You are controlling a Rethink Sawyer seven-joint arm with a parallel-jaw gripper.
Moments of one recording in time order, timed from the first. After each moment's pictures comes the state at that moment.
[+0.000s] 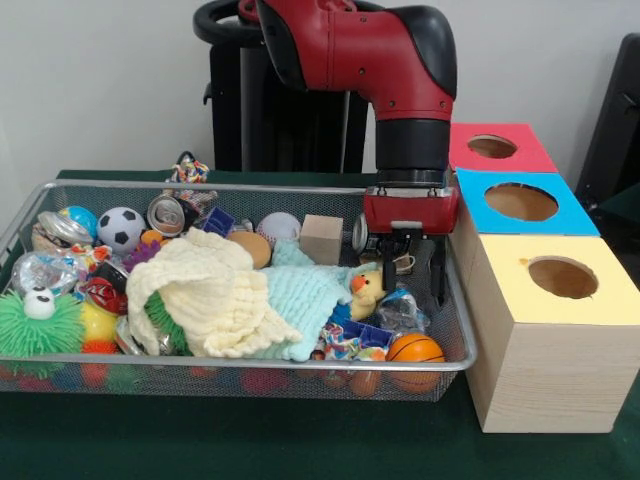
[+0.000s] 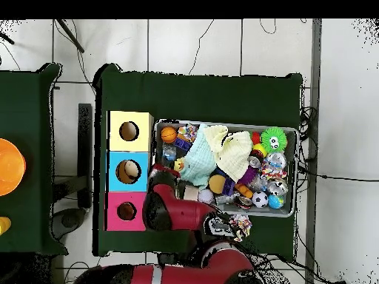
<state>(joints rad) -0.14 -0.43 0.03 1.96 -0.03 -0.47 2.06</state>
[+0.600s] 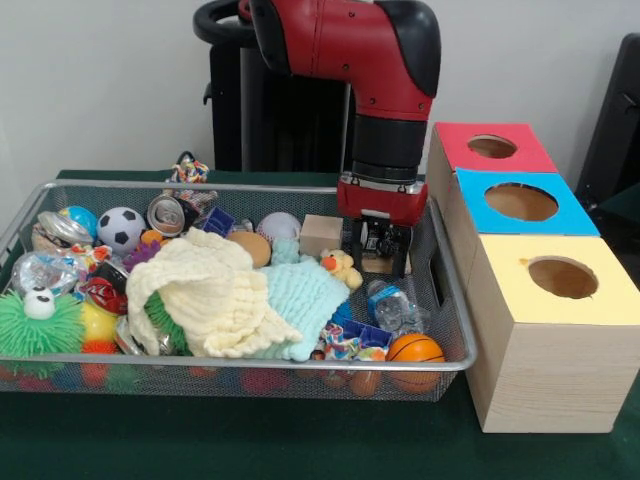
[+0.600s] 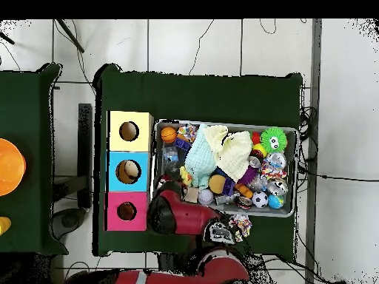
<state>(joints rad) -0.10 -0.43 -0.07 1.96 -0.02 -0.28 2.06</state>
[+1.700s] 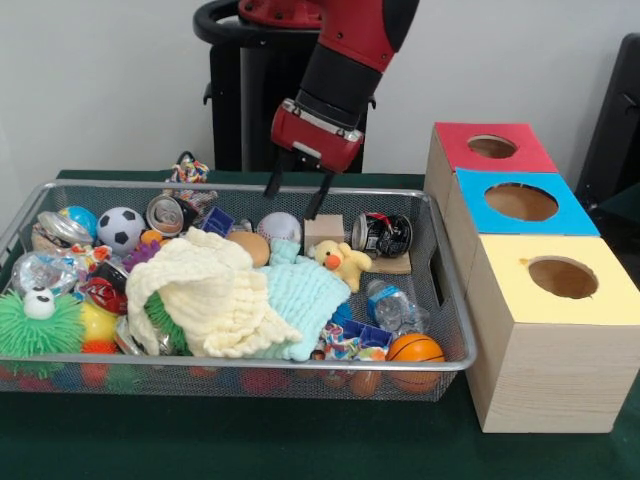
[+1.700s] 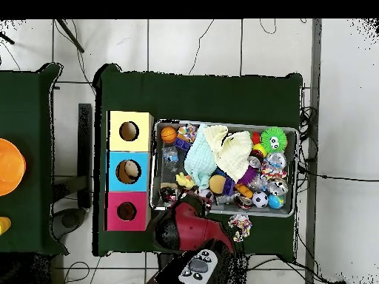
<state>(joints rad) 0.13 -0.47 -0.45 1.94 -0.02 -0.11 2.06</state>
